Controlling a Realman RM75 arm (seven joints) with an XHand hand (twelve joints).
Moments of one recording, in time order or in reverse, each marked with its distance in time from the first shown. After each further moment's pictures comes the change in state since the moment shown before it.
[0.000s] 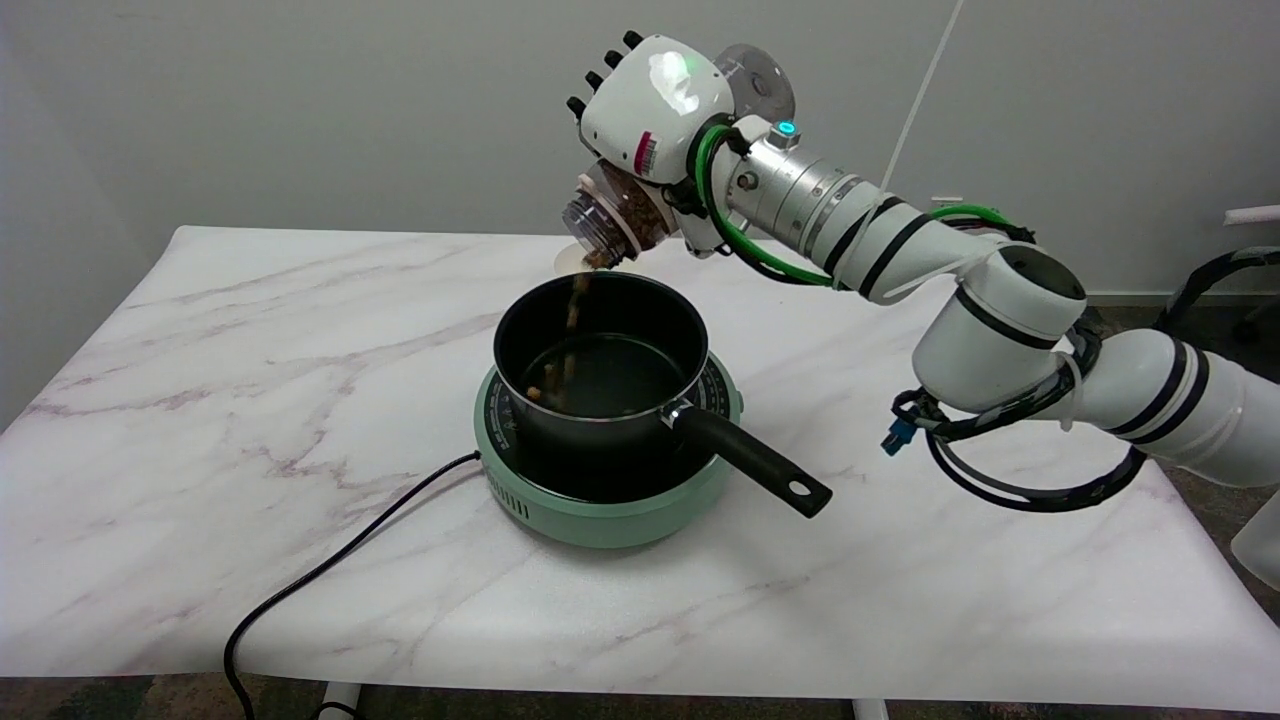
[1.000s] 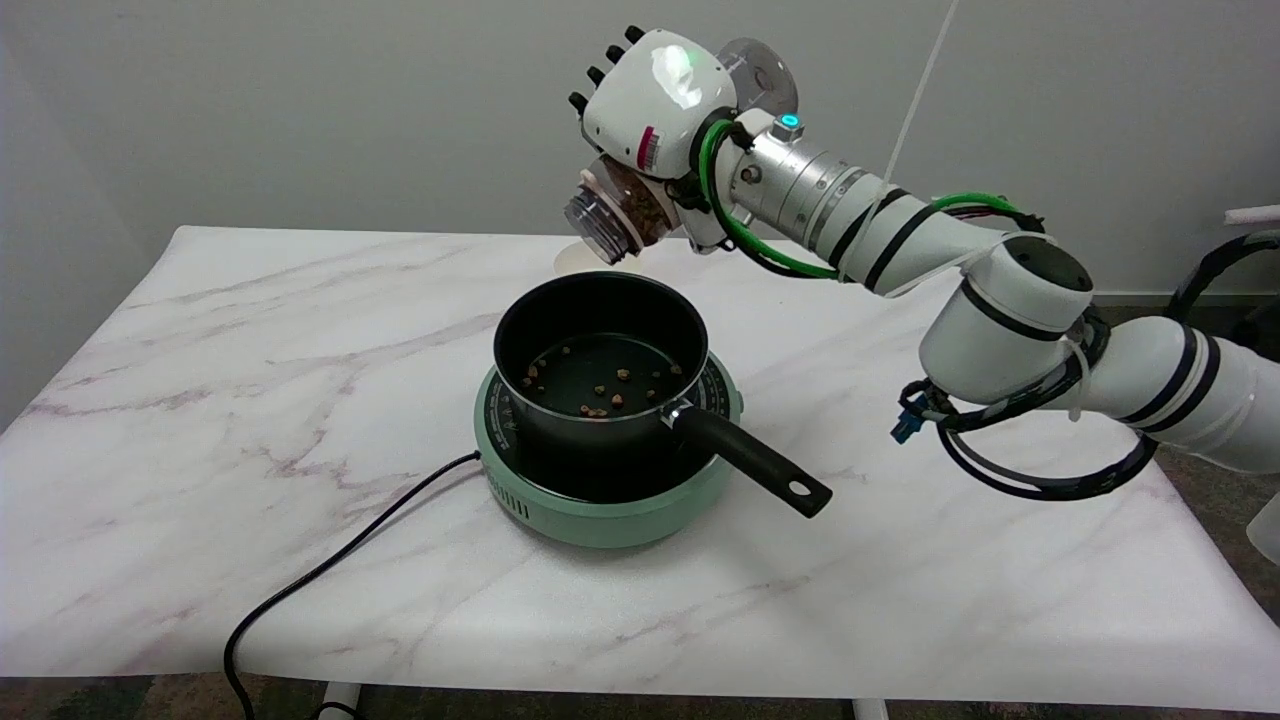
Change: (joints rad) arm 0.045 0.031 -0.048 -0.001 -0.020 0.001 0.054
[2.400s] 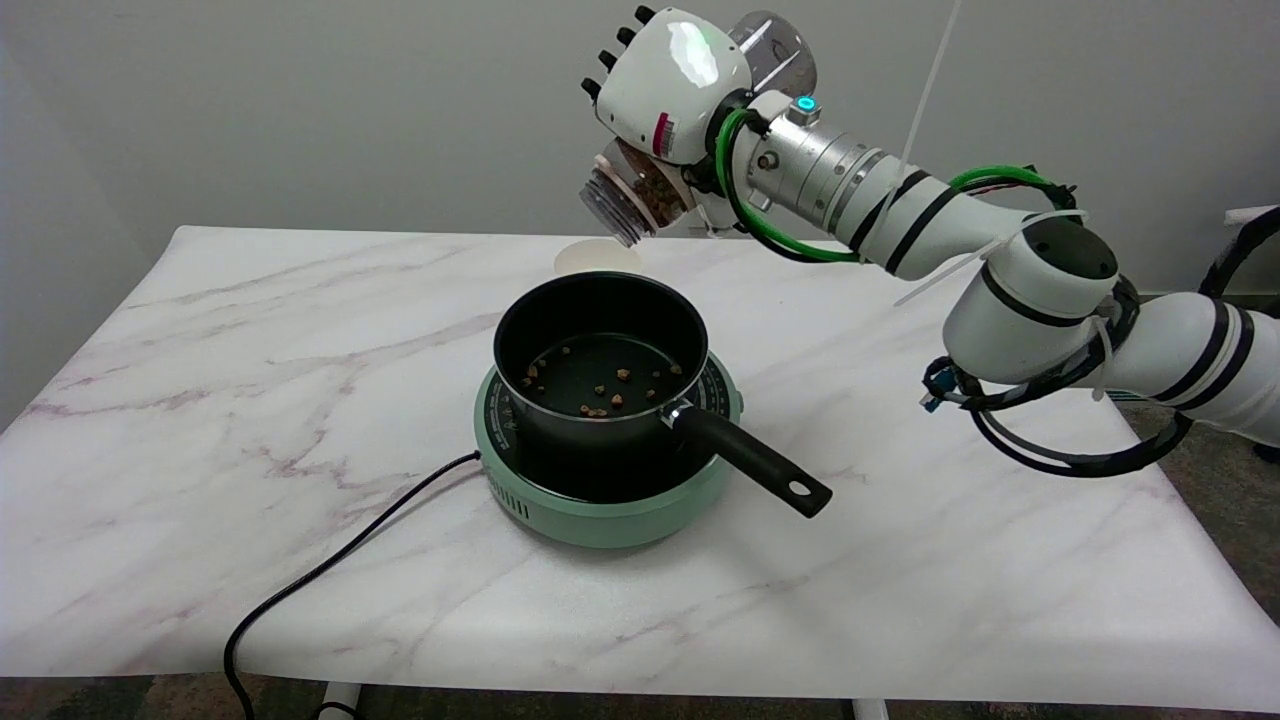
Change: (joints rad) arm 0.081 0.076 -0.082 -0.006 -0.100 0.032 0.093
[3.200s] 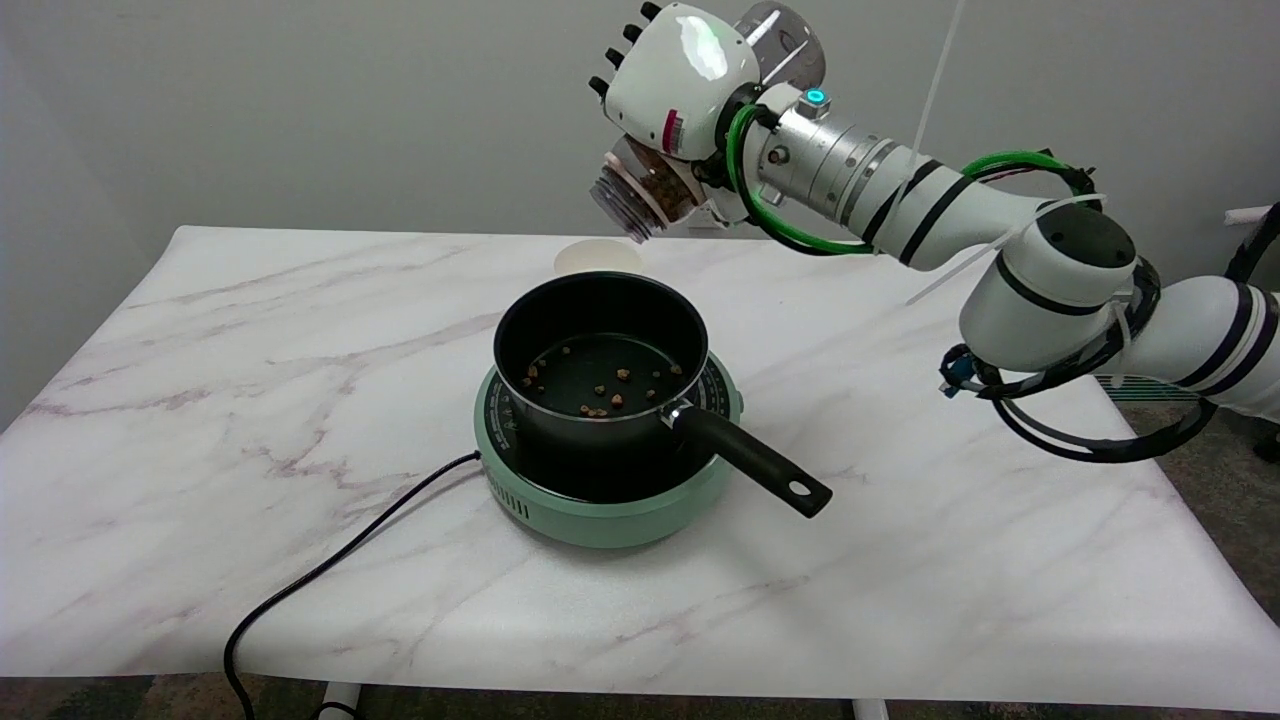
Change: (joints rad) arm 0.060 0.049 -0.062 -0.001 -0.009 0.018 0.033
